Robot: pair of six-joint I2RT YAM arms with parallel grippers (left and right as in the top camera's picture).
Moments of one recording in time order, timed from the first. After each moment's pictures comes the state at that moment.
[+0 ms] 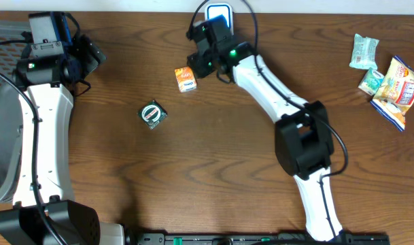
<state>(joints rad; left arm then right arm) 0.16 1.60 1.57 -0.89 -0.15 -0.55 0.51 2.35 2.00 -0.54 -0.19 -0.02</state>
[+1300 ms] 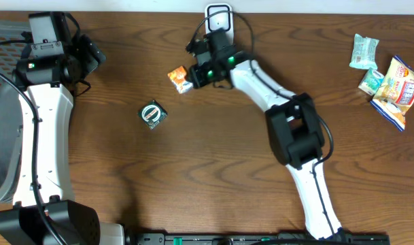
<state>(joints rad) 0.16 1.60 1.57 -0.89 -0.15 -0.55 0.45 2.47 2.00 -0.47 -0.59 0.10</state>
